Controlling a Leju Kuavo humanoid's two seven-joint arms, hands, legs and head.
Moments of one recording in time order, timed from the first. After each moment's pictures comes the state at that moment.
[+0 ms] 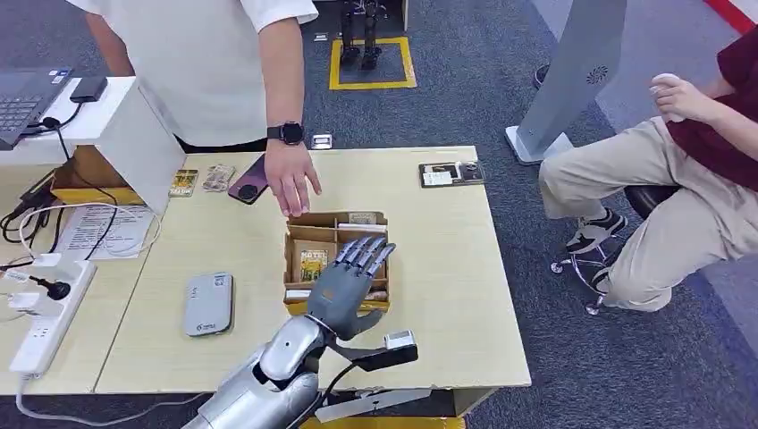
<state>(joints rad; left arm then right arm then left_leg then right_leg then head) -0.40 -0.09 -0.85 -1.07 -1.13 0.41 0.04 -0.09 0.16 -1.08 -0.22 1.37 -0.57 0.11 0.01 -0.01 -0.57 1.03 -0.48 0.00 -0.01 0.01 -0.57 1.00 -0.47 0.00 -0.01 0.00</state>
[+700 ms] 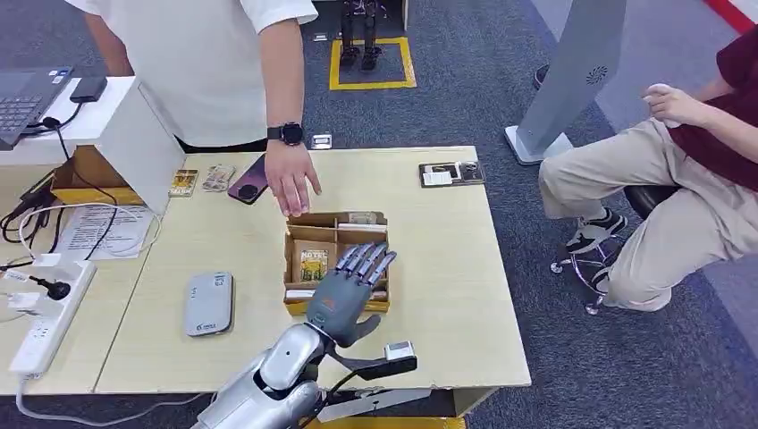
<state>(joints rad) -0.38 -0.09 -0.85 -1.04 -1.20 0.43 0.03 -0.09 0.16 -1.08 -0.22 1.36 -0.57 0.11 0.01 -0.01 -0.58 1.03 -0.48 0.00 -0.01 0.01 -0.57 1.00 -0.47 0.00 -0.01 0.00</state>
